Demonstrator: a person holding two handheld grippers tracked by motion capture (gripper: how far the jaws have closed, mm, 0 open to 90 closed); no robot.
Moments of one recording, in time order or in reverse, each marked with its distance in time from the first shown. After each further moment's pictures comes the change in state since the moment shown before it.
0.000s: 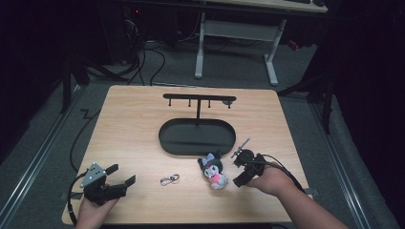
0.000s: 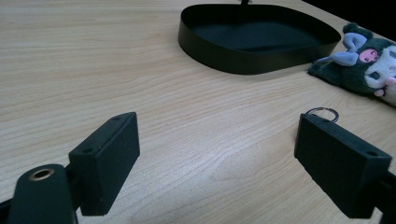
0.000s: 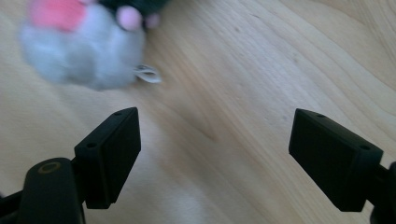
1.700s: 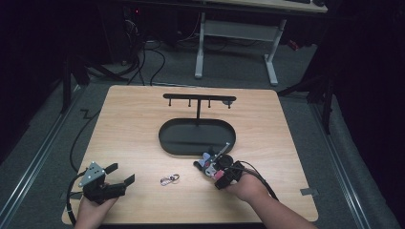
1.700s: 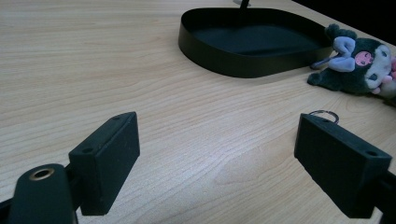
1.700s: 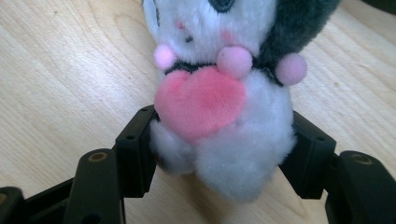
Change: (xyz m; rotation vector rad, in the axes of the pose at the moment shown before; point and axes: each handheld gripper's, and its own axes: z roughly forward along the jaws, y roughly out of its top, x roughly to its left) left arm 0.003 0.001 0.001 -0.013 -0.005 0.003; right arm 0.038 0.031 0.038 -0.014 0.058 0.051
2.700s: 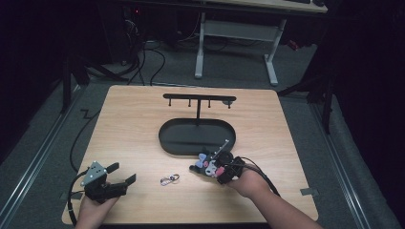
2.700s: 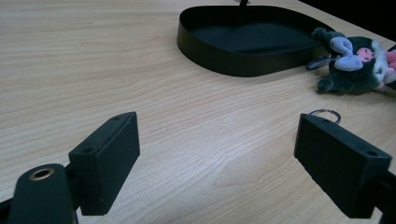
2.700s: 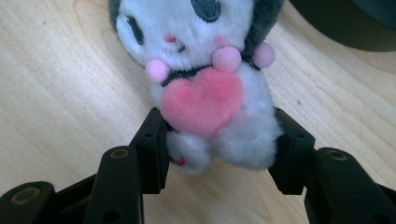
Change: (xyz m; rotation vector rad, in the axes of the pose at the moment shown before) left arm -0.002 0.001 0.003 0.007 -0.002 0.011; right arm -0.005 0.006 -0.009 -0.020 -0.053 -0.076
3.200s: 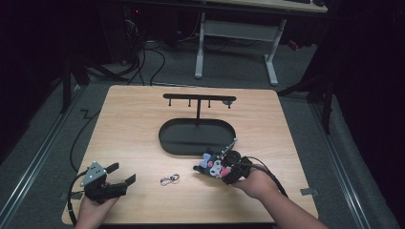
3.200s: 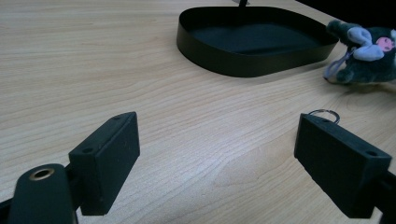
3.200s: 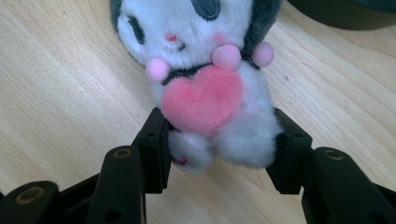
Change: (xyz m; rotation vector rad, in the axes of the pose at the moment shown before) left arm 0.000 0.000 0.000 -0.005 -0.003 -0.001; right arm -0.009 -0.015 -0.021 -0.017 0.041 0.046
